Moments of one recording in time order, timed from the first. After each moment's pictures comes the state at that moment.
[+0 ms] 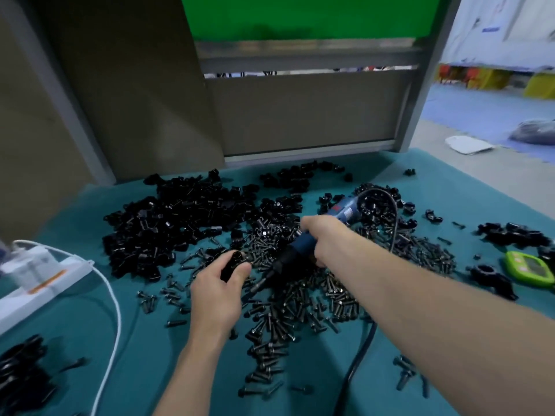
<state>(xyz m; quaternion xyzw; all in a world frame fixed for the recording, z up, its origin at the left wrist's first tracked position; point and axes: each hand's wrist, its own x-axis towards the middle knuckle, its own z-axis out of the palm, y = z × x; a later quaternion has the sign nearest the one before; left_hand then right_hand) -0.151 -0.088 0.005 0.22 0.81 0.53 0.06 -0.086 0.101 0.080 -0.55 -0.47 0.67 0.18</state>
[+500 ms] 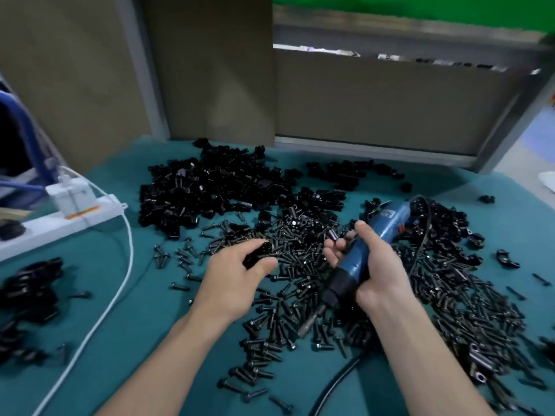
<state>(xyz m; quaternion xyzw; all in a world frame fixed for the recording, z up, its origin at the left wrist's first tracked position) -0.146 -0.083 0.000 0.24 0.84 0.48 0.06 -0.044 0.115 0.039 -0.30 -0.32 0.87 0.22</state>
